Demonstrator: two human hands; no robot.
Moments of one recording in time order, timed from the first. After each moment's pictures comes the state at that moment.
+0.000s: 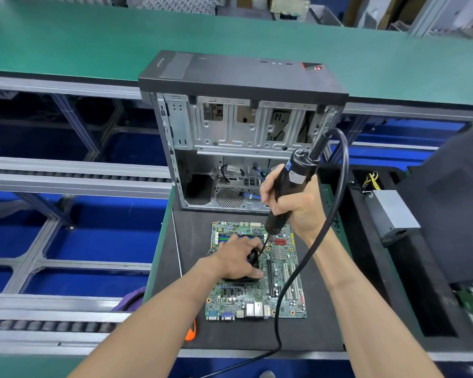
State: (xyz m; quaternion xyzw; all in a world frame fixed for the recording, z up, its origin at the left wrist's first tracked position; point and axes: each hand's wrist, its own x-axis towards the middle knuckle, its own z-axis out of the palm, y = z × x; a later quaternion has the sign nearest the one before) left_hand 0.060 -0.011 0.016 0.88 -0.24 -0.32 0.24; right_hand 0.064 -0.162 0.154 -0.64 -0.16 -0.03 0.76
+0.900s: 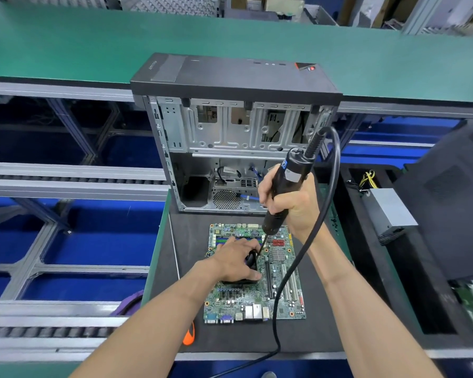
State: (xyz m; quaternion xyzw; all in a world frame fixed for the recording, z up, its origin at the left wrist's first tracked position) left_hand 0.060 -0.012 0.016 0.88 -0.25 -0.32 0.23; right_hand 0.067 -0.163 0.152 -0.65 -0.14 -0.06 0.75
